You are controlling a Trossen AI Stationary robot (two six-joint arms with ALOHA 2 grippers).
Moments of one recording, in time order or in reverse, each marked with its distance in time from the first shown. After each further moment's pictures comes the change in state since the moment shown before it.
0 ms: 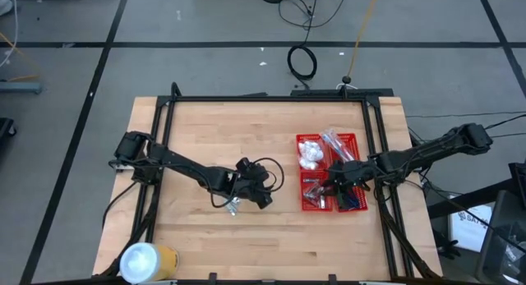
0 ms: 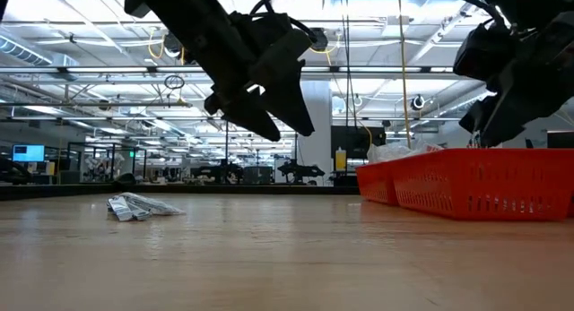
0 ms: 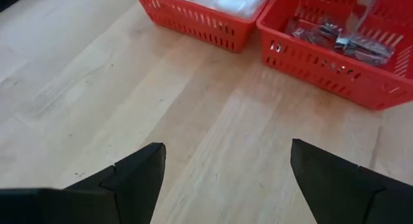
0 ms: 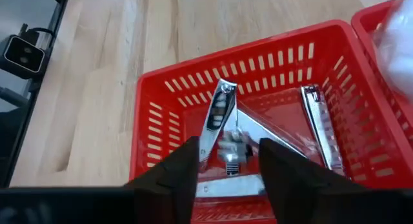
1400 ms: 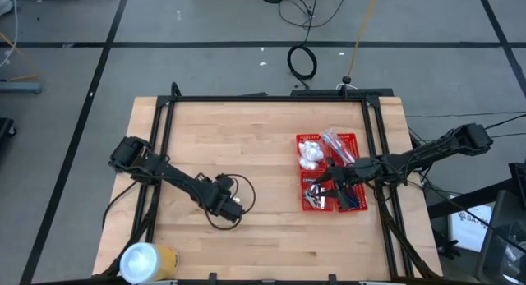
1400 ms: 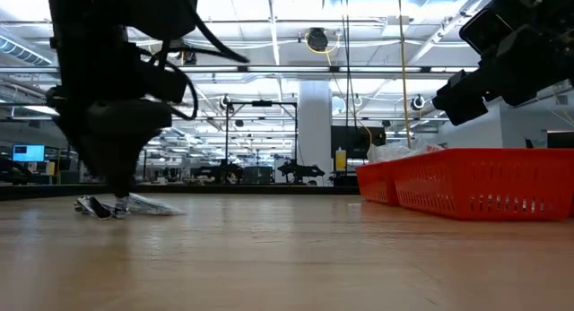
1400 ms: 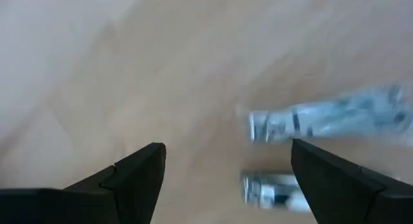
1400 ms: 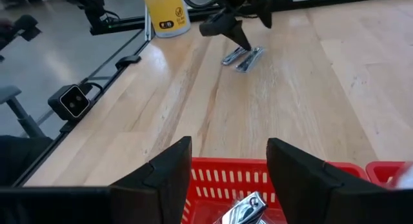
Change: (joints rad) left arm -0.164 0.000 0.000 -0.916 0.241 -0.737; right arm -0.003 0.000 -0.160 0.565 0.001 -0.261
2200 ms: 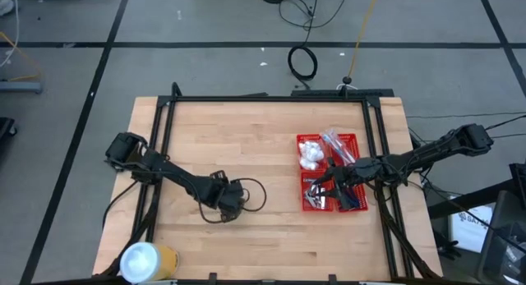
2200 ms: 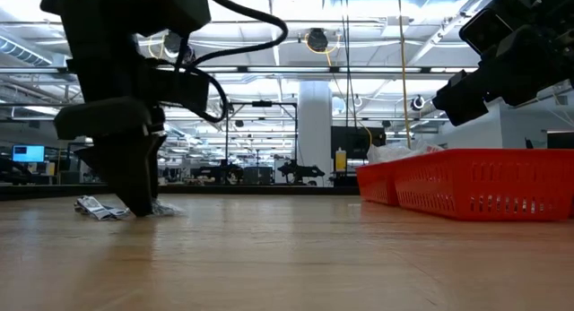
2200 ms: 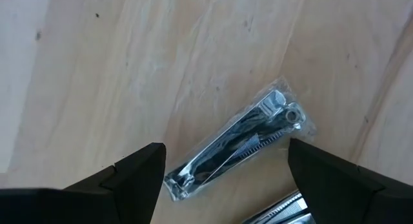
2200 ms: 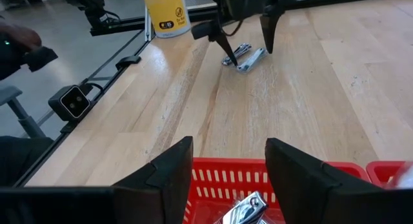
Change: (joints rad) left arm 0.051 -0.003 -0.176 0.478 0.051 0.647; right arm 0.000 0.000 0.000 0.001 0.000 0.004
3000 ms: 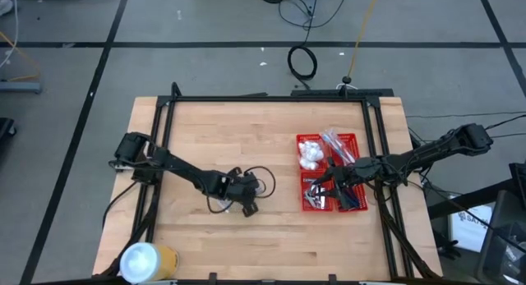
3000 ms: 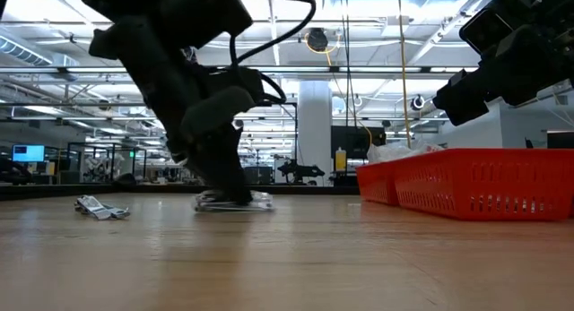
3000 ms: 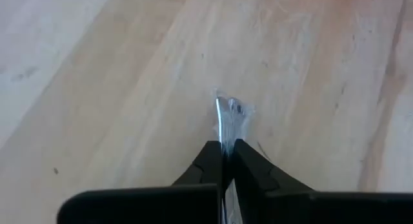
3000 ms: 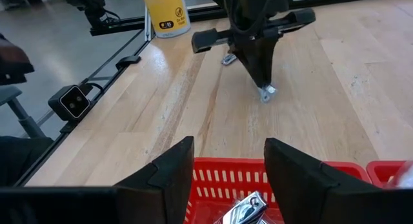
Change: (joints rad) left arm 0.091 0.018 -0.009 0.422 -0.041 0.028; right arm 0.000 0.000 0.000 0.000 0.000 0.000
